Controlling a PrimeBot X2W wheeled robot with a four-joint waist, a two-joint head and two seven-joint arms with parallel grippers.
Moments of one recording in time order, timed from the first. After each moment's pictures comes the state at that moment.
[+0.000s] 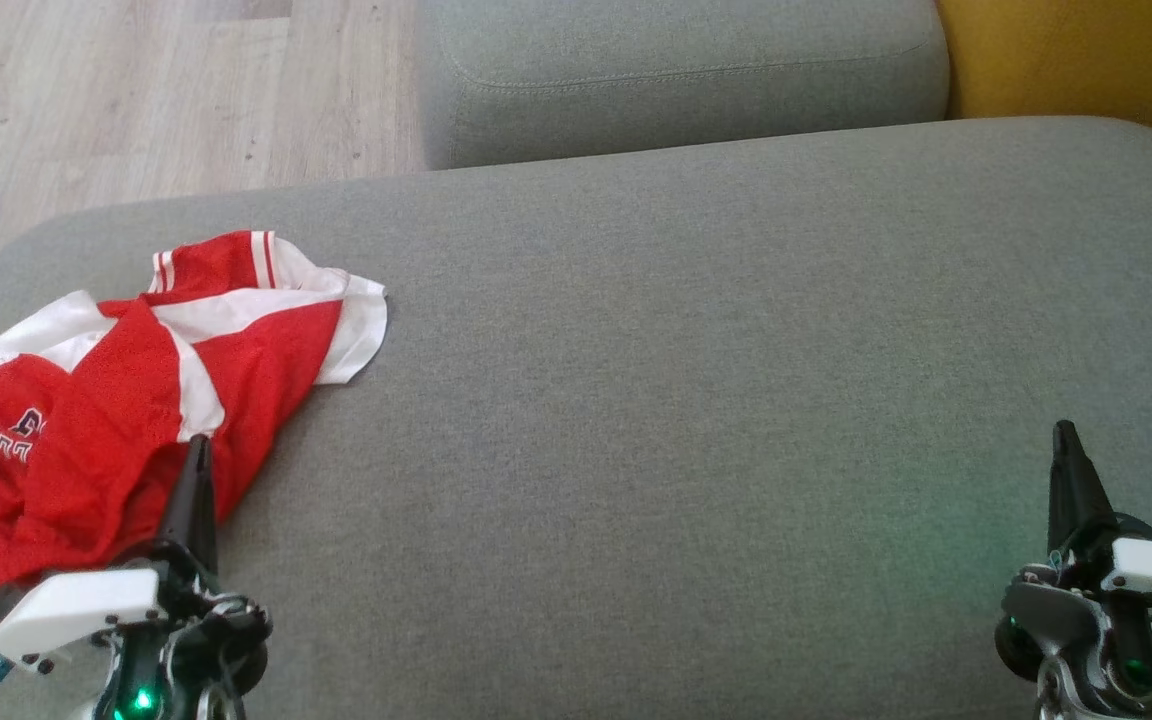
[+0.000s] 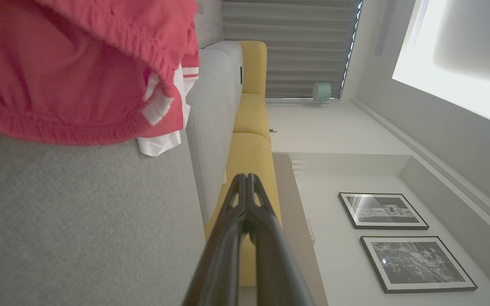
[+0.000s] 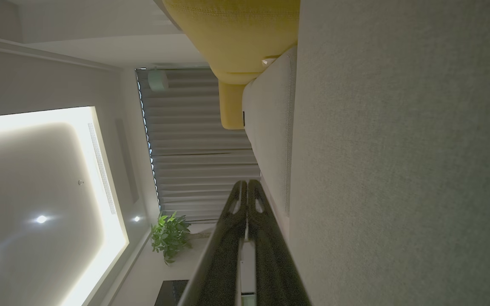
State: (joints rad) left arm -0.05 0.04 0.08 0.27 -1.62 -0.12 0.11; right arm -0.06 -0.05 -0.13 0.28 1.61 0.12 0.11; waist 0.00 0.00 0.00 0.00
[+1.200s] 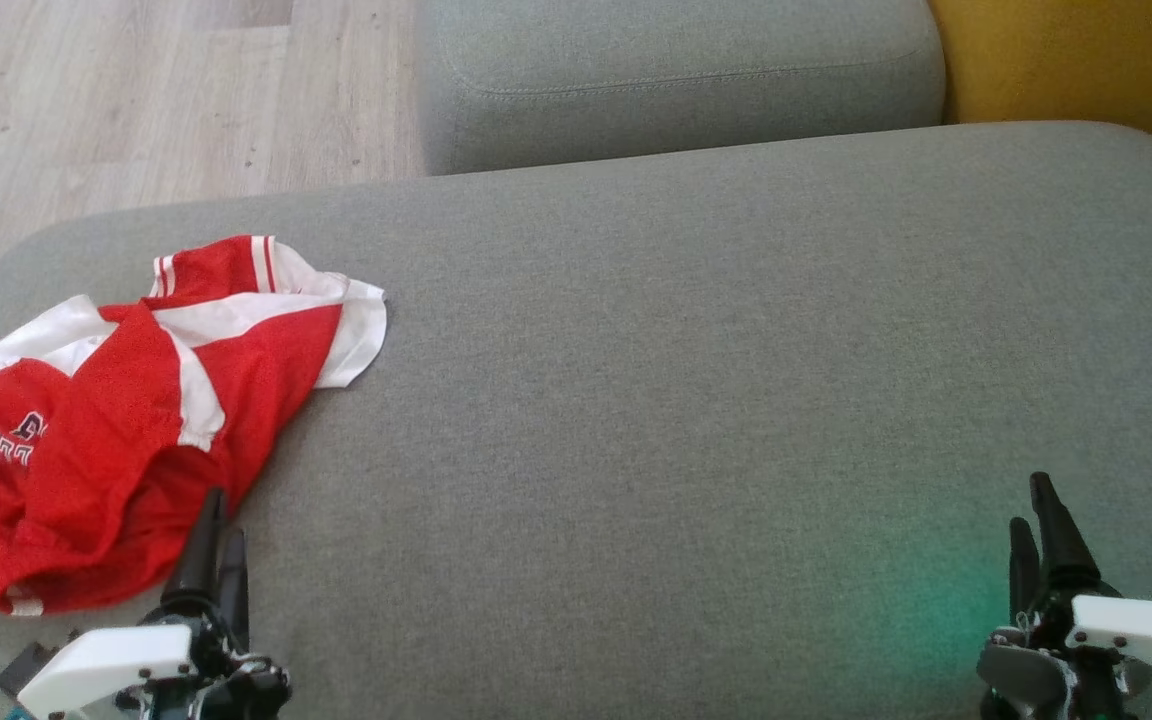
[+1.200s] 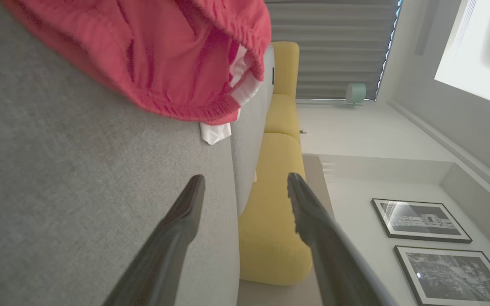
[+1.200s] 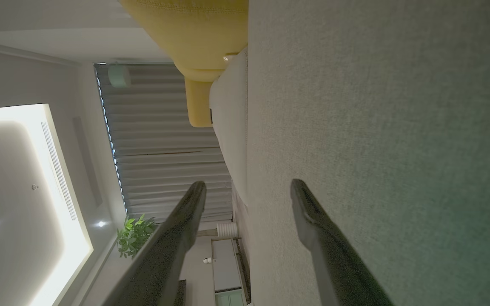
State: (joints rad) left arm 0.02 0.03 0.06 0.32 -1.58 -0.12 0.08; right arm 0.01 -0.04 -0.10 0.35 1.58 0.12 0.08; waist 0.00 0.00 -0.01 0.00
